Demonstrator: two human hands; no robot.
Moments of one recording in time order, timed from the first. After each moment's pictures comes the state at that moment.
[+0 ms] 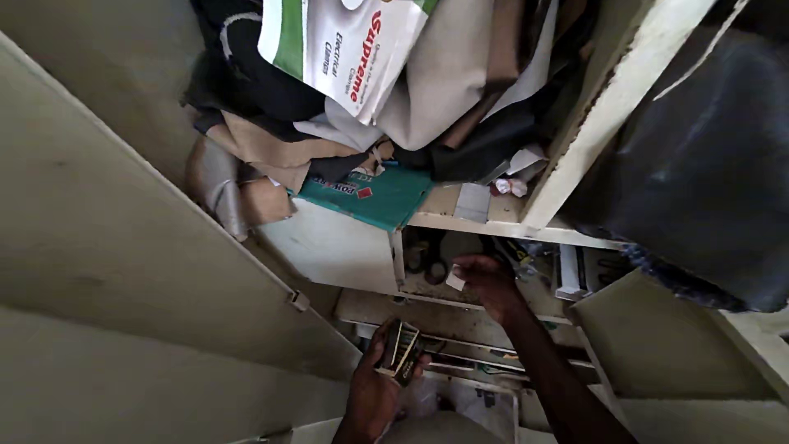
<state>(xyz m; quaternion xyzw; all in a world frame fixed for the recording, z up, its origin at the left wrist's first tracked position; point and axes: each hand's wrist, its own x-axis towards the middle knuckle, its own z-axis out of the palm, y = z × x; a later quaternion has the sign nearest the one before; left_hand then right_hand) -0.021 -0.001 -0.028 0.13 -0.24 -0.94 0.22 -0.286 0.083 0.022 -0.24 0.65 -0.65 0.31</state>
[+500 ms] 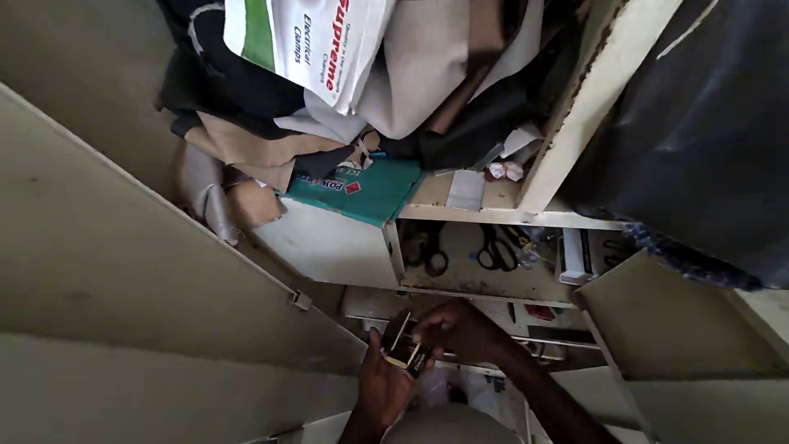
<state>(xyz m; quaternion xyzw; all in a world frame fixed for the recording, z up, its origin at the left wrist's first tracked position) -0.028 0.000 -0.032 0.10 -0.23 -0.95 0.18 -0.206 0.101 0.054 -0.45 0.68 -0.39 0.42</state>
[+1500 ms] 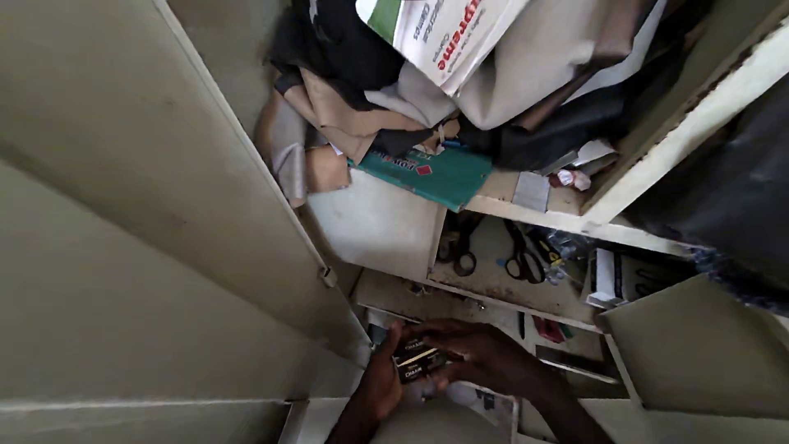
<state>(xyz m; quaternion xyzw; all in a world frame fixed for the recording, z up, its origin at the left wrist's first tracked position) 0.007 -0.011 -0.016 0.23 -0.36 -0.89 0.14 -0.182 0.110 0.055 -0.67 0.61 -0.27 0.31</state>
